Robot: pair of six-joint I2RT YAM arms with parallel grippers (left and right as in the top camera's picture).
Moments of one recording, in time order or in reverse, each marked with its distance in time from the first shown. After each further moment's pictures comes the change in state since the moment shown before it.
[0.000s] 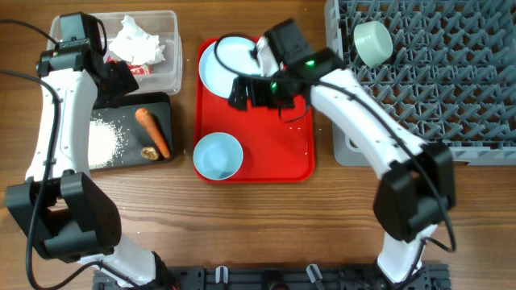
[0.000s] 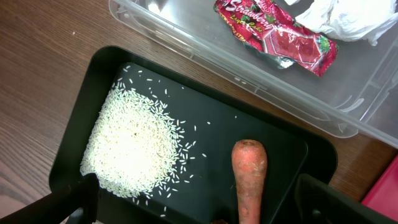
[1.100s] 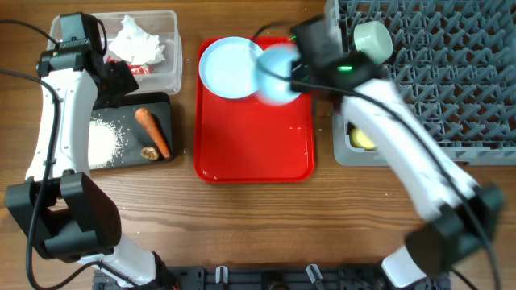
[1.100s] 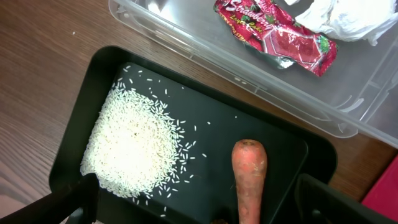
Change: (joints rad) left arm 0.000 0.000 0.000 0.000 0.000 0.000; right arm -0.068 -0.253 -0.041 -0.054 0.776 0.058
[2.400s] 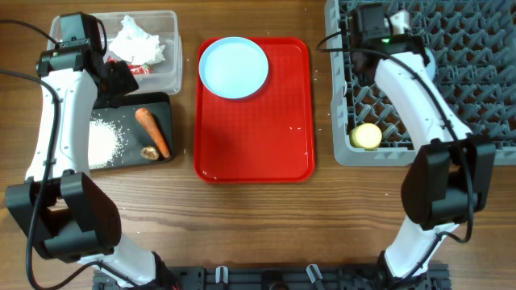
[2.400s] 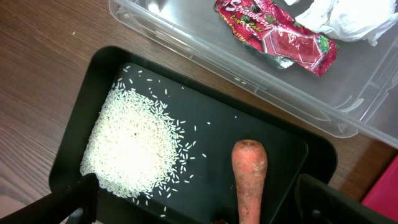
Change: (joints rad) left arm 0.000 0.000 0.000 0.000 0.000 0.000; right arm -0.273 0.238 -0.015 0.028 0.750 -0.620
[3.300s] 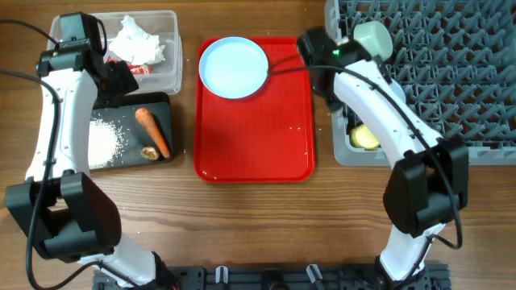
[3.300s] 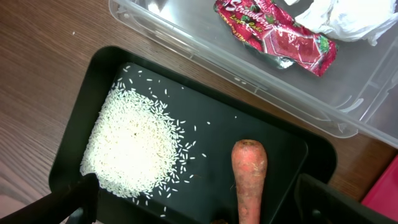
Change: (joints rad) left arm 0.000 0.000 0.000 0.000 0.000 0.000; right arm 0.202 0.003 0.061 -0.295 -0.335 0.214
